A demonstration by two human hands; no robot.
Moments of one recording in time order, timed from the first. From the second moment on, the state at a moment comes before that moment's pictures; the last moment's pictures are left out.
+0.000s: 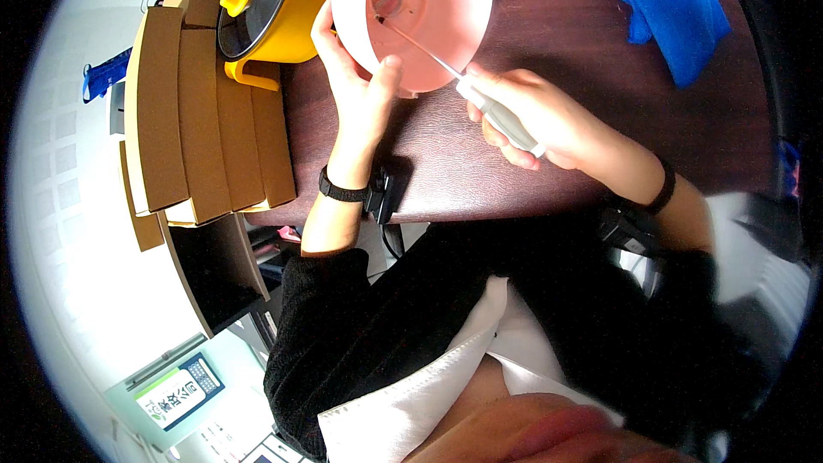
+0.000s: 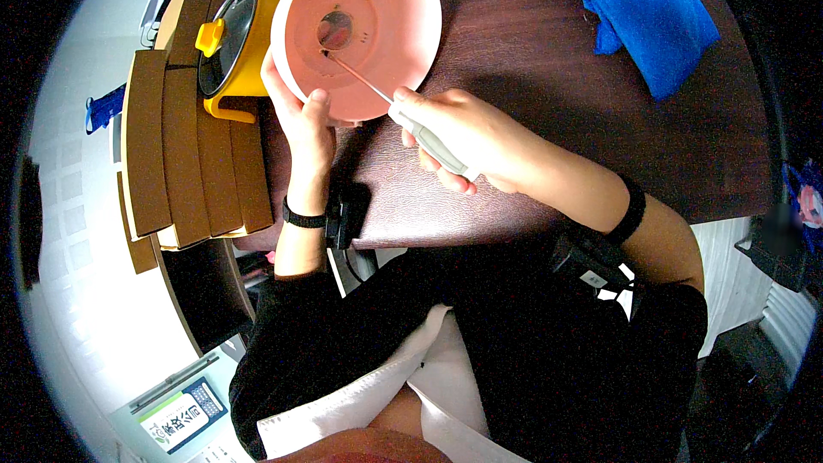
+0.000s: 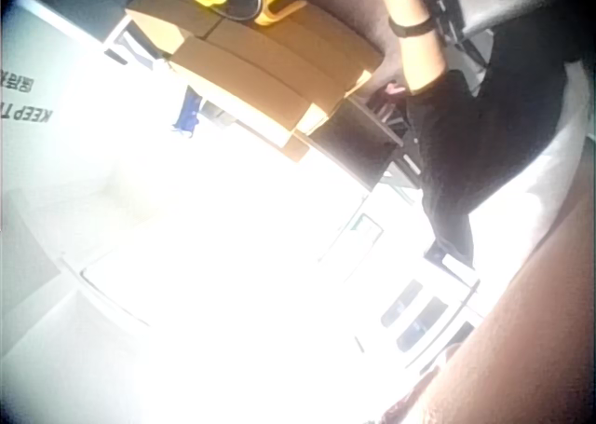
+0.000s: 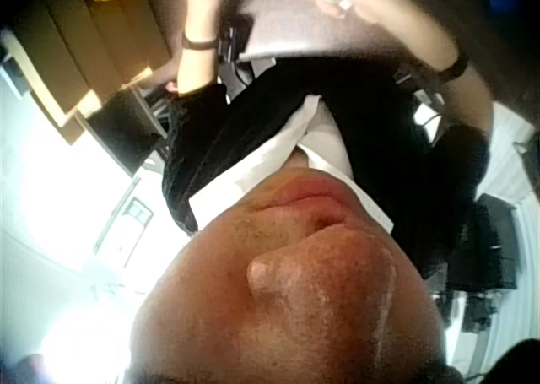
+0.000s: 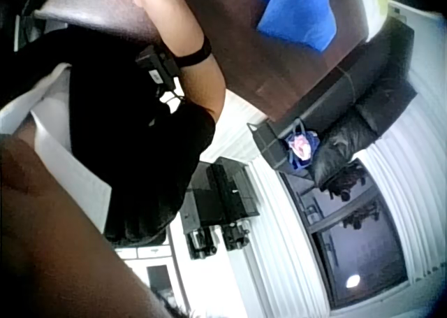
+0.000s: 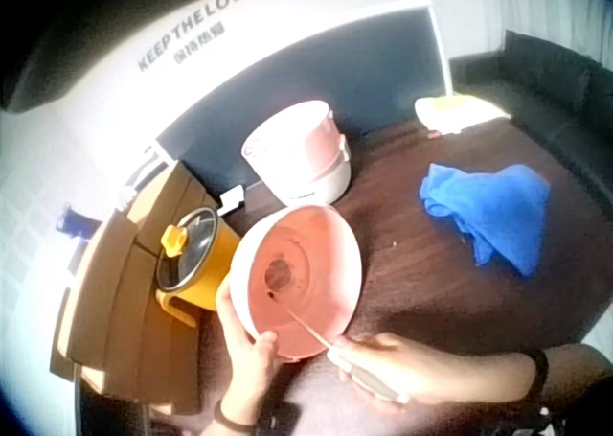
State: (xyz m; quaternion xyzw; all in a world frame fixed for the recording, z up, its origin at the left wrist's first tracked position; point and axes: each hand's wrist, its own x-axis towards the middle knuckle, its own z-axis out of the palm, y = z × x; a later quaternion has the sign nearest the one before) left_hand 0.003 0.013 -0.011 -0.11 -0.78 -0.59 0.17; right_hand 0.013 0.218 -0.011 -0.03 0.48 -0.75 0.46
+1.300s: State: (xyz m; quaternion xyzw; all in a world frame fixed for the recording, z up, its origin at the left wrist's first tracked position) left_hand 0.001 0.008 -0.017 -0.17 -0.83 -0.49 0.20; right_hand 0.010 0.221 -0.011 -0.13 0.65 -0.65 0.38
